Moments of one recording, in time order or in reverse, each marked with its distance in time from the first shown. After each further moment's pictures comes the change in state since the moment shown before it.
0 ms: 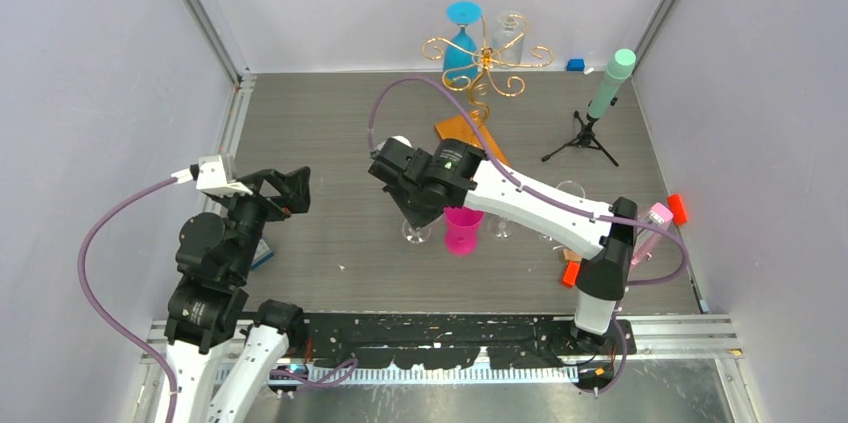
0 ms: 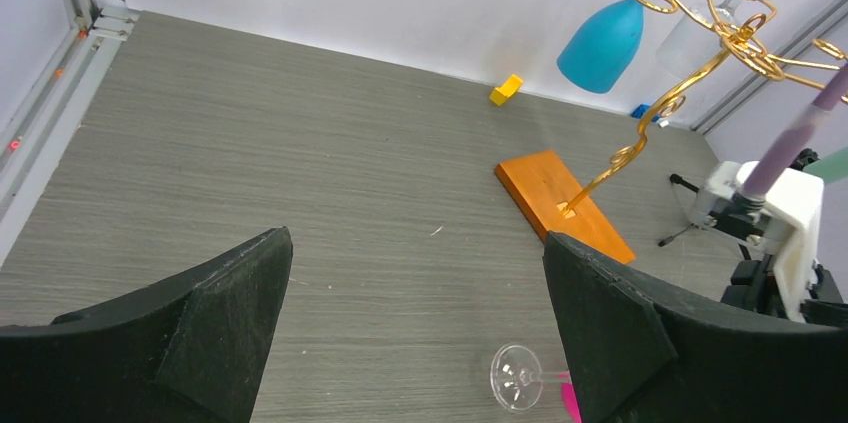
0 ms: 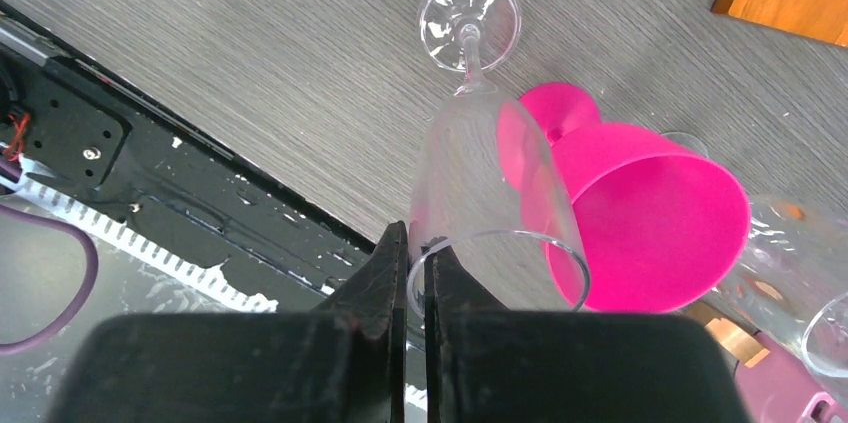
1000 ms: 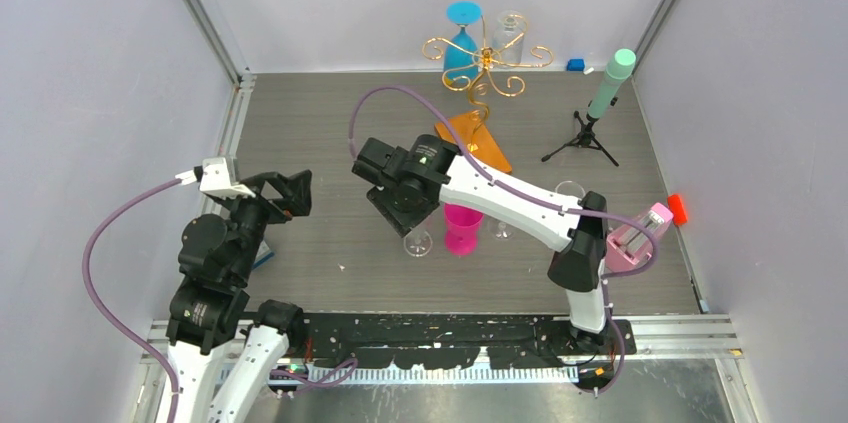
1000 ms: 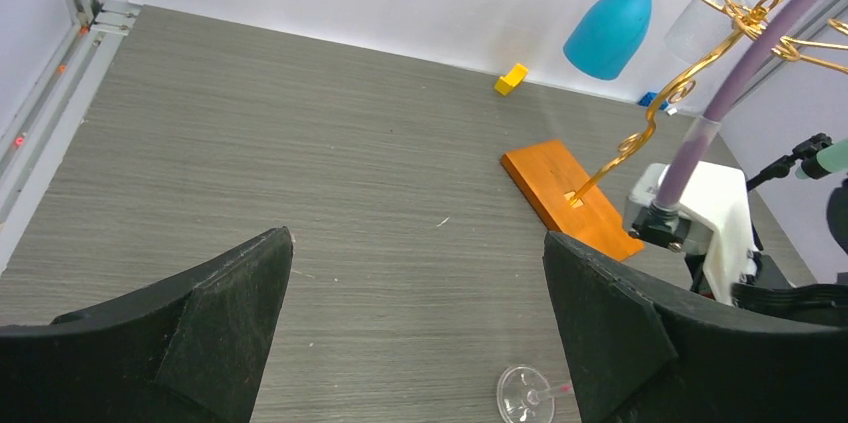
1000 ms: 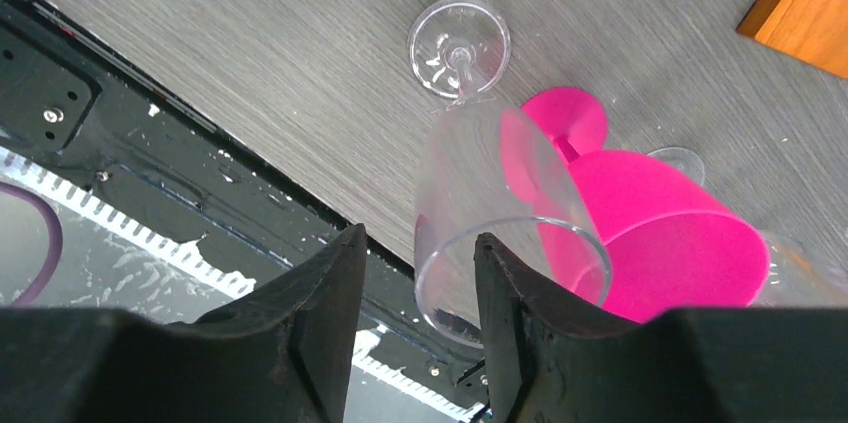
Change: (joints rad) left arm 0.000 -0.013 -0.020 -0.007 0.008 0.018; right arm 0.000 0.146 0.143 -0.105 -0.063 -0.101
